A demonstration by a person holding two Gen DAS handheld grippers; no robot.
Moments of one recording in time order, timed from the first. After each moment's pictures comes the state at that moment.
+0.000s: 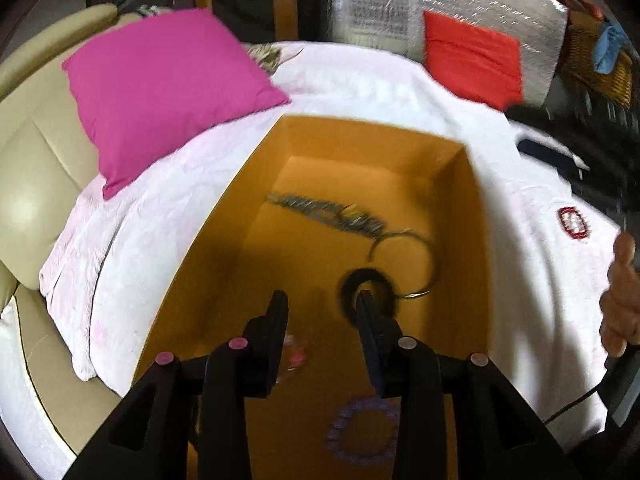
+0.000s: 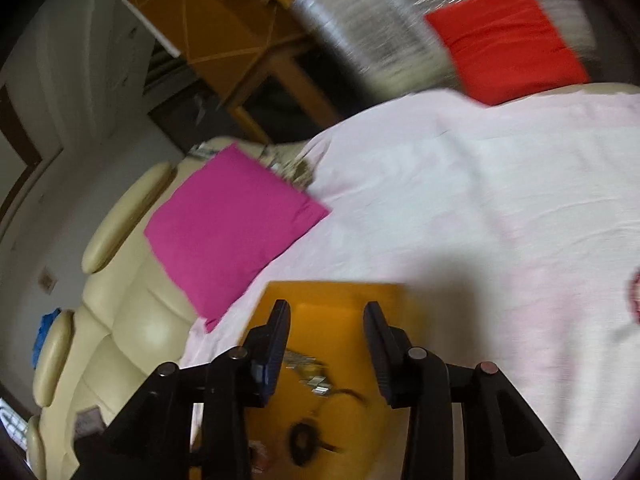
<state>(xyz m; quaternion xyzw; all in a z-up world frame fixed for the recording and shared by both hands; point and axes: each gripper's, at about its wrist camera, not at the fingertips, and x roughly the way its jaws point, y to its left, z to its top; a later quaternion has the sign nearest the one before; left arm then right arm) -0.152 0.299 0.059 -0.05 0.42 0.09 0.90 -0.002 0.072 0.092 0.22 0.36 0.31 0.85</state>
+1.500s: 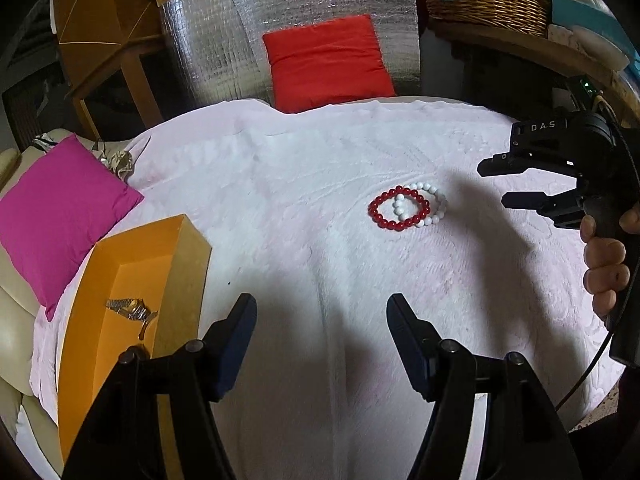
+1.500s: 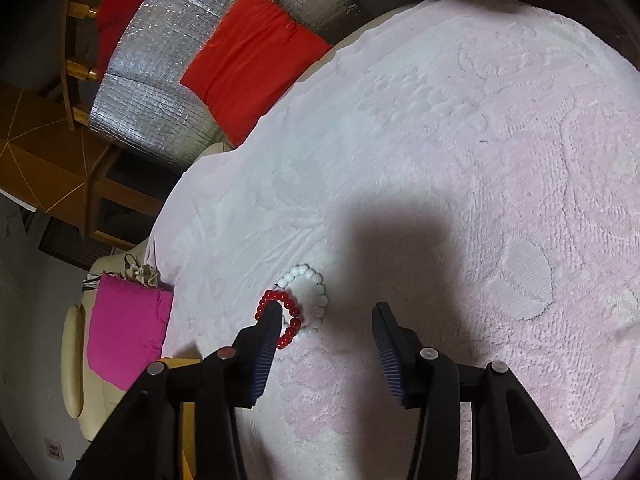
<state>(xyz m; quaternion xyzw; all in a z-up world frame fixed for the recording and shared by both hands) -0.115 0.056 0.089 0.10 0.39 -0.02 0.92 0.024 -0.229 0.055 0.36 0.46 0.08 0.81</state>
